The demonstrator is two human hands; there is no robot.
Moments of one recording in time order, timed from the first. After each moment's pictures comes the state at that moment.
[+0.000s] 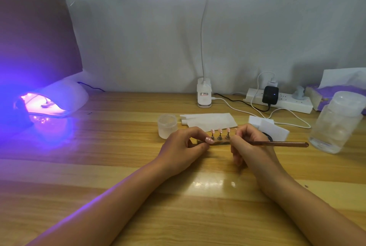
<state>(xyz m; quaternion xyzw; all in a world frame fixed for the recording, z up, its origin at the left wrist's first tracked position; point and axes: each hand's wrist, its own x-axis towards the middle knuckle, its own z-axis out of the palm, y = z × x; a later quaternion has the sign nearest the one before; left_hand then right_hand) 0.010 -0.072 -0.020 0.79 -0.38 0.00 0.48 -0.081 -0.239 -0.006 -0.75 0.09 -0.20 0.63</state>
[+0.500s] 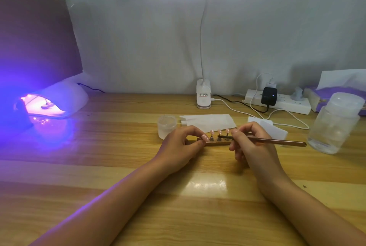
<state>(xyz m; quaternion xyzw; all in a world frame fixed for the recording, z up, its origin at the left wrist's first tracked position) 0.015 -0.073 -0.019 0.79 -0.33 -0.03 0.52 -0.083 -0.237 -0.004 -0.72 0.10 -0.26 0.63</state>
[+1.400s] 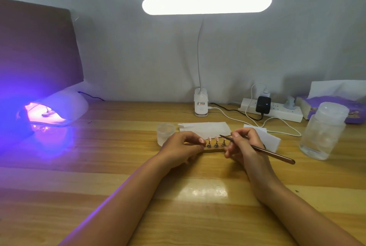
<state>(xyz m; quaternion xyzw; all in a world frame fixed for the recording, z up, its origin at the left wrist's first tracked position) 0.033 -0.082 -0.011 0.80 -0.25 -0.13 0.52 -0.079 -0.240 -0.009 -0.70 0.08 -0.24 0.67</state>
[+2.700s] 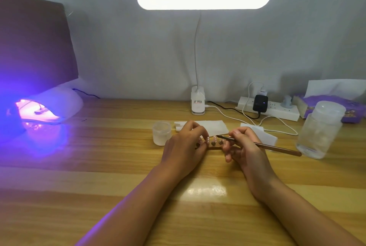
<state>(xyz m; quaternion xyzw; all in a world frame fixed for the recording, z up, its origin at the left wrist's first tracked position) 0.012 -0.101 -0.018 0.87 -0.36 0.18 0.29 -0.081 -0.243 -0.006 -0.65 0.07 -0.21 0.73</state>
